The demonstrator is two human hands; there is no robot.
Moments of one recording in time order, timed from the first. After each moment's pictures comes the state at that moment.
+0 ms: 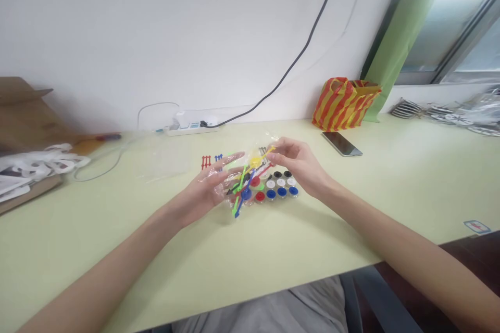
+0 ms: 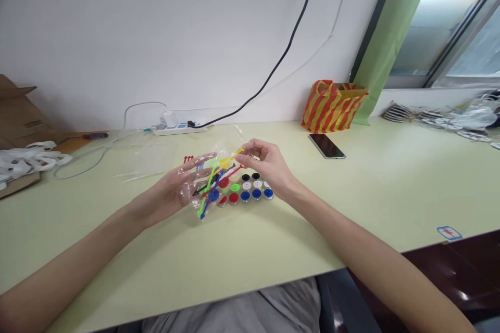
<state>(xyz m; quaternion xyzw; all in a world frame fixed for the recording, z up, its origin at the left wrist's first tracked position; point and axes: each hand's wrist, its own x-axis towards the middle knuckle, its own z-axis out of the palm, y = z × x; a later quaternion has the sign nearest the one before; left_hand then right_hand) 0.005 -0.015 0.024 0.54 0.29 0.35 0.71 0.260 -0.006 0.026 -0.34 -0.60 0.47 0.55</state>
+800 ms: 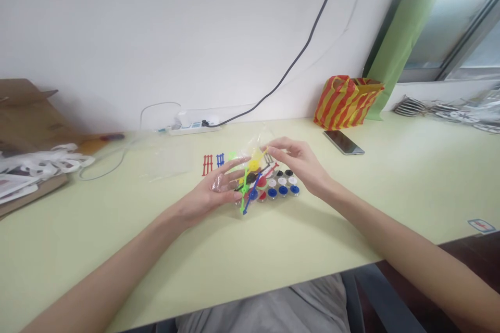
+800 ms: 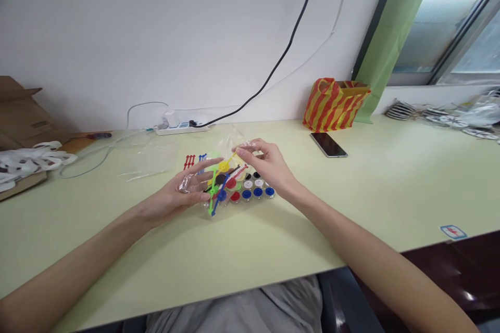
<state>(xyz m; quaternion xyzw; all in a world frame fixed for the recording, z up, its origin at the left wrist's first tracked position) 0.011 -0.018 0.021 0.61 0.29 0.31 0.67 0.261 -0.010 0.030 -0.38 -0.66 0.38 0.53</state>
